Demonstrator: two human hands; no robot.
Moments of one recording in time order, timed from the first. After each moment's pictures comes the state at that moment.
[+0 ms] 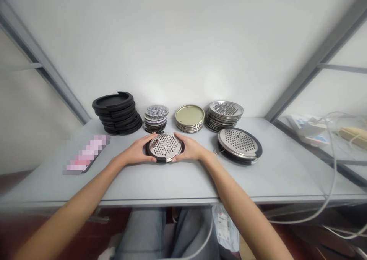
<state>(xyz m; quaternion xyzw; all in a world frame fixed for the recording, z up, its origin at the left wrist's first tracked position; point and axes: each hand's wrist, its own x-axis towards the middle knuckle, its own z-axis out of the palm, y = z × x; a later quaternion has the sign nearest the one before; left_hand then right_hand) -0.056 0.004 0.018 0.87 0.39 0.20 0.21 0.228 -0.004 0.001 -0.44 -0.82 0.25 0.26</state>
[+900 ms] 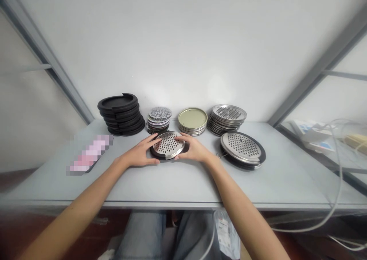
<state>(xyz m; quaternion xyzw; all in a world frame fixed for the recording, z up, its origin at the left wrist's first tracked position) -0.060 0.004 0.011 0.90 0.38 0.18 0.16 0.227 -0.006 0.012 -0.41 -0.83 0.20 0.31</state>
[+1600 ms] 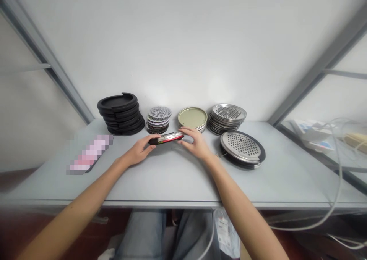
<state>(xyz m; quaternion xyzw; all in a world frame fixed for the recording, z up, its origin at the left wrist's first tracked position) -0.051 0.000 0.022 0.86 0.31 0.33 0.22 0.225 -0.006 0.018 -0.42 -0.79 0.10 0.44</state>
